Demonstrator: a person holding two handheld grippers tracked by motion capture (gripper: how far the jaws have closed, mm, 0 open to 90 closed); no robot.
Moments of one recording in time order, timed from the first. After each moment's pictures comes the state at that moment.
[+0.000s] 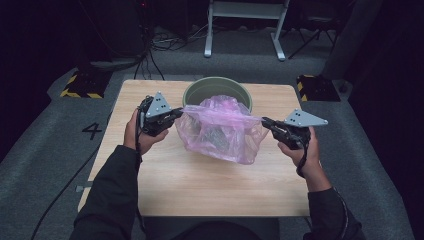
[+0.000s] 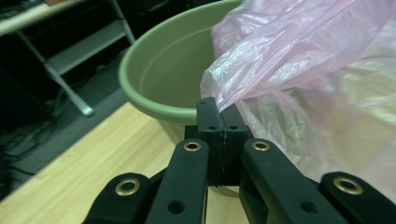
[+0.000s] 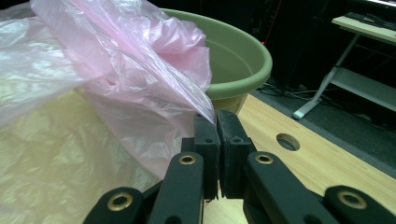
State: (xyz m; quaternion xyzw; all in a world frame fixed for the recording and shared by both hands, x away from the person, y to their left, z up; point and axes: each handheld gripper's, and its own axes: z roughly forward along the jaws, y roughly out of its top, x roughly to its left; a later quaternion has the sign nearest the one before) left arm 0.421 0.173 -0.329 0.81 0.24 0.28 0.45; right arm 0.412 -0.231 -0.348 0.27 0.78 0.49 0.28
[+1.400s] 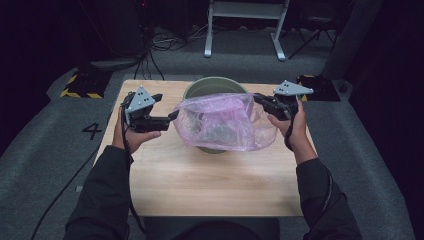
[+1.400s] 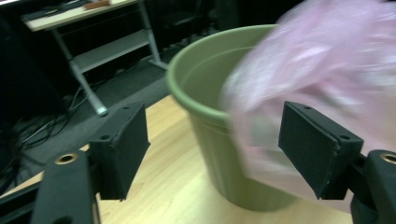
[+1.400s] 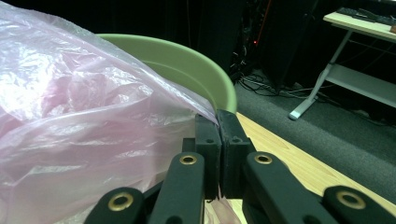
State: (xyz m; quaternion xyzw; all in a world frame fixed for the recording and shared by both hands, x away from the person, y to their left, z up) left arm 0.412 0.201 -0.316 0.77 0.29 0.28 0.49; right arm 0.488 -0.210 -0.330 0.29 0.77 0.50 0.28
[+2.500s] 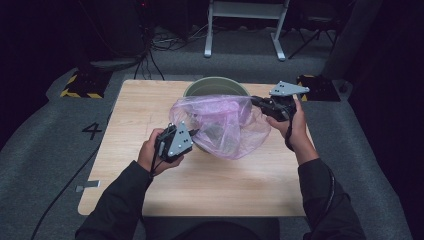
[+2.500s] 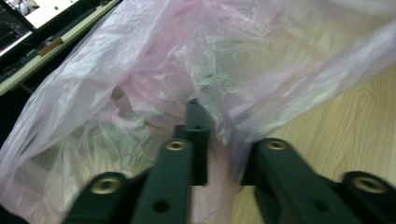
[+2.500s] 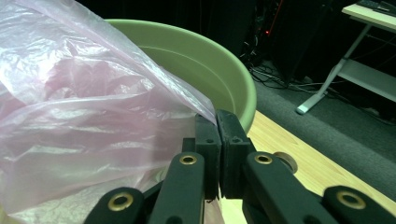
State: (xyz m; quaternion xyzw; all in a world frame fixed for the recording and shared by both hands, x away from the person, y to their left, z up) left arm 0.368 0.130 -0.355 0.83 0.14 0.32 0.43; right arm 0.483 -0.202 -0.325 0.27 0.80 0.47 0.26
